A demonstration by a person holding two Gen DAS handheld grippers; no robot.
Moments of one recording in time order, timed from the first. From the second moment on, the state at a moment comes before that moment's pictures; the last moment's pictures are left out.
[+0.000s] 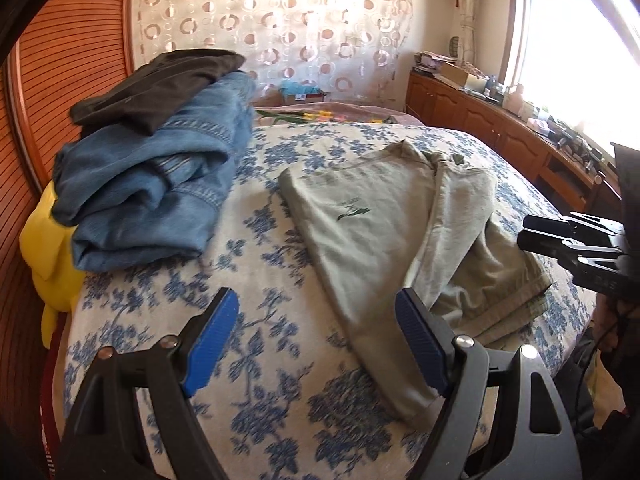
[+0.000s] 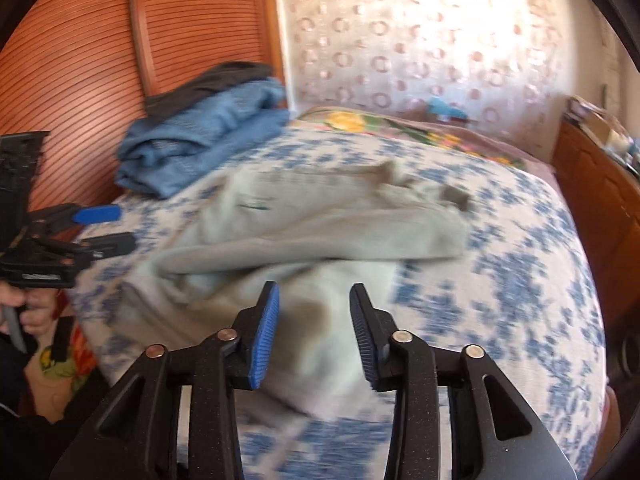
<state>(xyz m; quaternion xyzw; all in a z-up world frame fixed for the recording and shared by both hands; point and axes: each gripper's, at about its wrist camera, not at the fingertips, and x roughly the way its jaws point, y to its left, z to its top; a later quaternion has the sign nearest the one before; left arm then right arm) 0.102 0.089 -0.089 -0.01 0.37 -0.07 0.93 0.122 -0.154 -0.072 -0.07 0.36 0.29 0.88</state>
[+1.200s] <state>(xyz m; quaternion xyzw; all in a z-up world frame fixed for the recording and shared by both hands) 0.262 -0.051 -0.080 0.05 0.44 -0.21 0.87 0.164 -0.208 -0.090 -0.03 0.37 0.24 0.90</state>
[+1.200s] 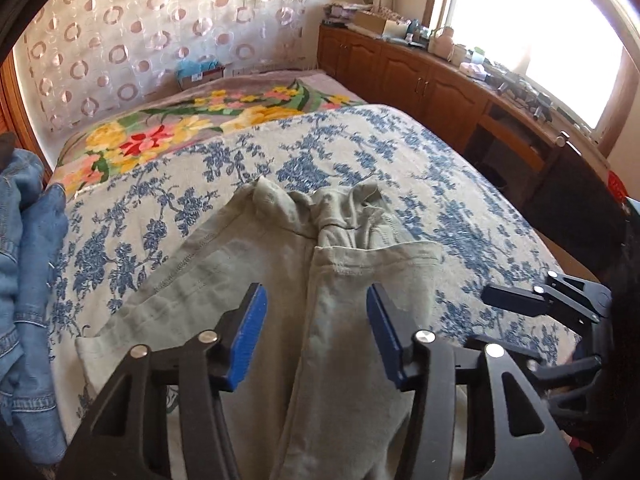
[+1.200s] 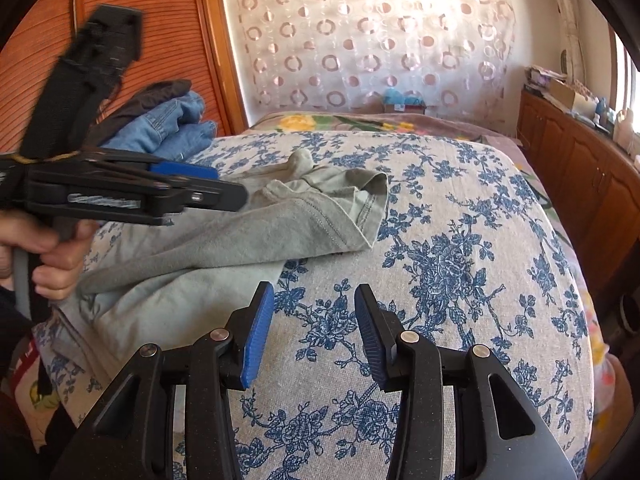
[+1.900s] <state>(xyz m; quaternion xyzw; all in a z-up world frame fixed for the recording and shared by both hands) 0.259 -0.067 -0.091 0.06 0.44 -0.24 0.86 0.164 -0.214 -0.092 -0.01 0.36 0.23 0.90</state>
